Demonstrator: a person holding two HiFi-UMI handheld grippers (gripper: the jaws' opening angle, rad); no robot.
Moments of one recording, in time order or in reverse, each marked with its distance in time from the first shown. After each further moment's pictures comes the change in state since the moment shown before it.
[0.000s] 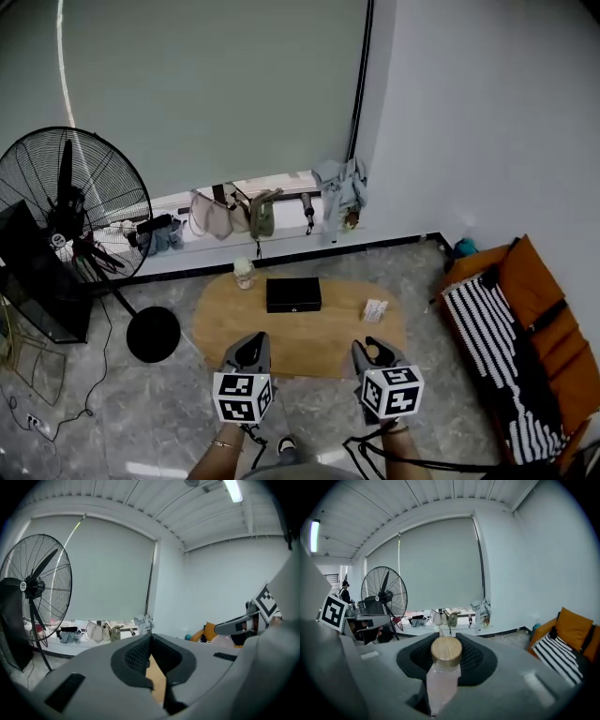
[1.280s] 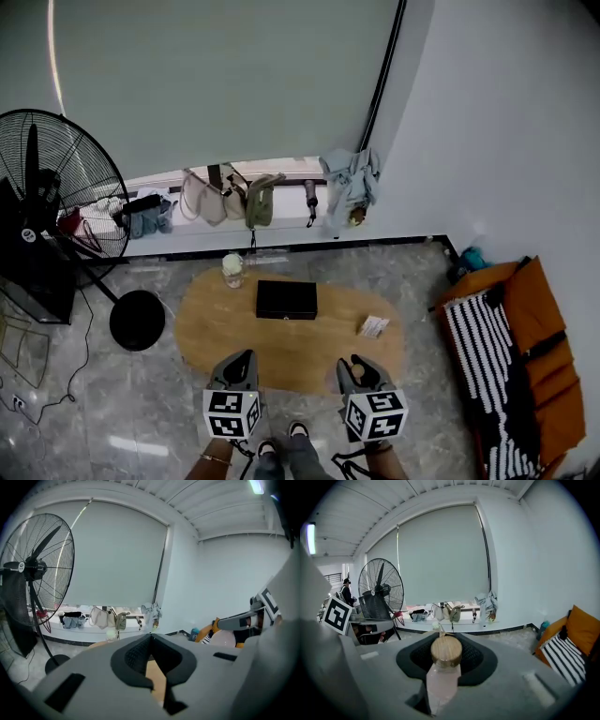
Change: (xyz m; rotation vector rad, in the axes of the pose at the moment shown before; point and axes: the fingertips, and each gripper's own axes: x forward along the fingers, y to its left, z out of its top) left arm 0.095 0.045 -0.048 -0.088 0.138 0.072; right arm 0.107 -0.025 -0.003 -0.010 0.090 0.051
